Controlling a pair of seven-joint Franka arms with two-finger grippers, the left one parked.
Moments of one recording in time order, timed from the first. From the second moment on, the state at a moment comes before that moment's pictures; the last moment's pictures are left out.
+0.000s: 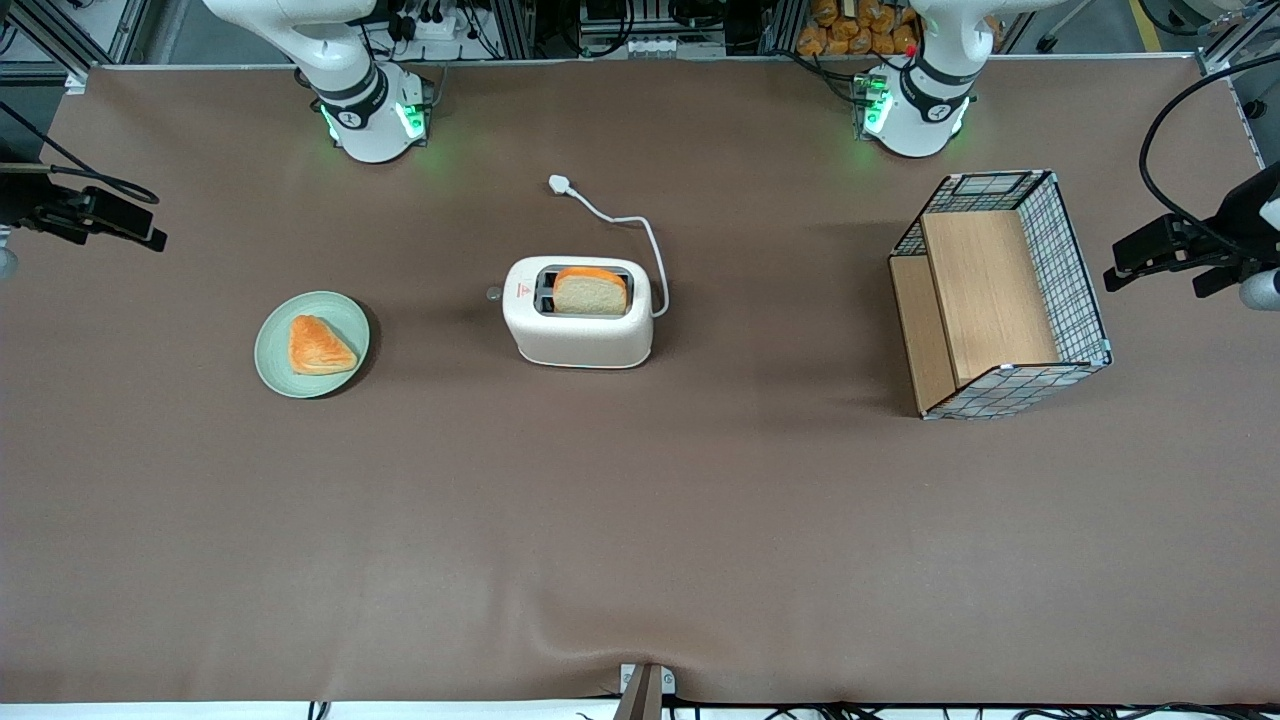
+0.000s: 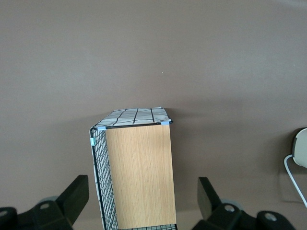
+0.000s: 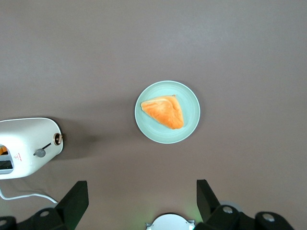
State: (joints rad) arm 0.03 -0.06 -0.12 -1.64 0.05 1.45 0.05
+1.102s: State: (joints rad) arm -0.01 -0.04 -0.07 -1.55 0.03 1.43 0.06
